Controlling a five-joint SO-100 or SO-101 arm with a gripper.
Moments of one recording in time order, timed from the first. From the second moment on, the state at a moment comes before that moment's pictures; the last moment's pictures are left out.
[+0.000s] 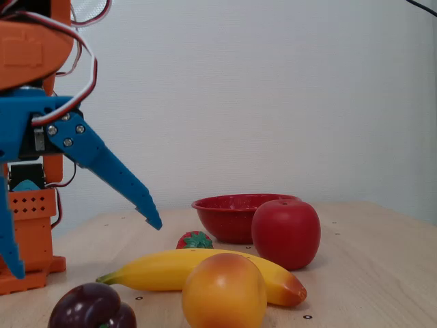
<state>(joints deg) -65.4 54.0 40.3 103.0 93.9</state>
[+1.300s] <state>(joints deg) -67.1 51.6 59.2 86.9 93.1</state>
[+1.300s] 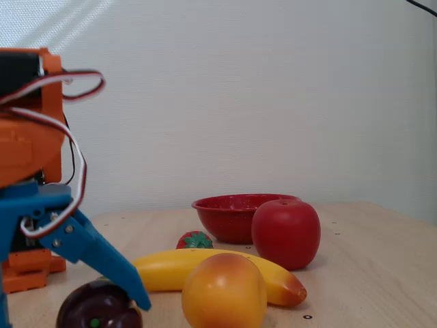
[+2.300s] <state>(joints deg) -60.9 51.3 60.9 85.6 87.5</state>
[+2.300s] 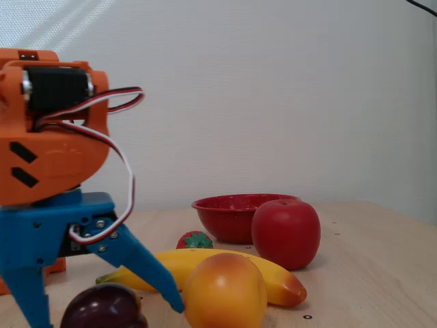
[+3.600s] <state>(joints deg) -61.0 51.6 46.5 102.7 84.6</state>
